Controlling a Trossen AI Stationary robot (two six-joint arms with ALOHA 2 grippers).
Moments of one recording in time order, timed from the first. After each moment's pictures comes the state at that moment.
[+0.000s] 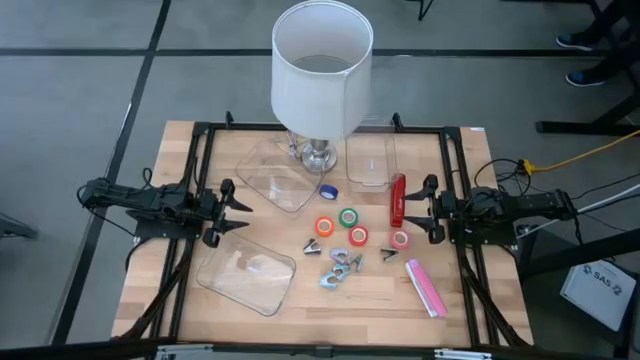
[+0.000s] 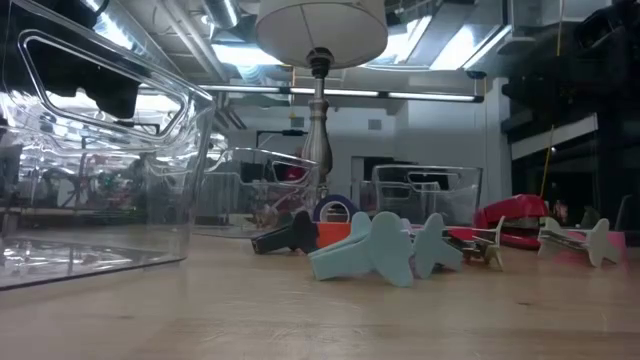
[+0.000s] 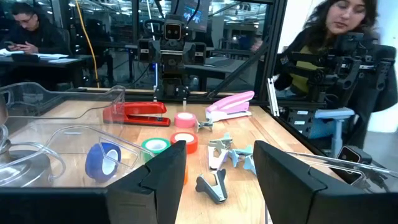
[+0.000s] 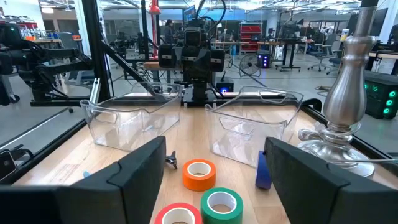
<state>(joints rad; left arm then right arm) -0.16 0.00 0.02 0.00 -0.05 -0.09 0.16 0.00 0.03 -0.01 0.15 0.02</state>
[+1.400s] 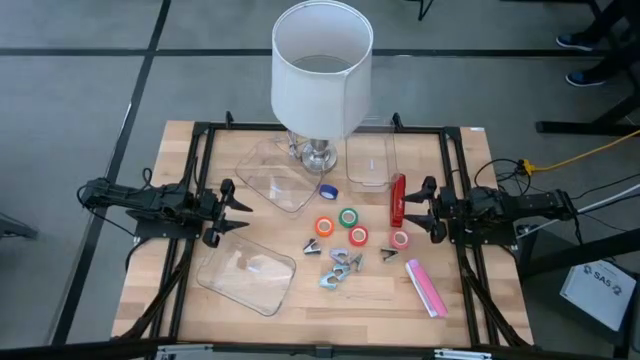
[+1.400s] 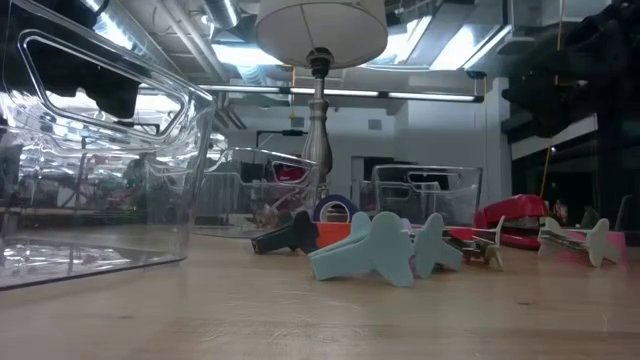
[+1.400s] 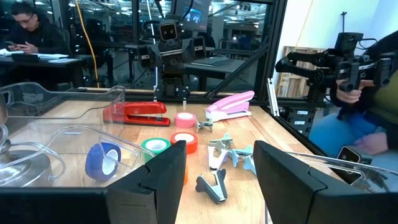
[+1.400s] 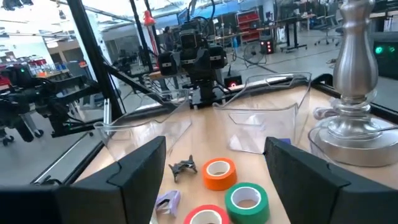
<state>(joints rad) -0.16 0.00 0.02 0.00 -0.05 -0.09 0.16 0.00 0.03 -0.01 0.15 0.23</state>
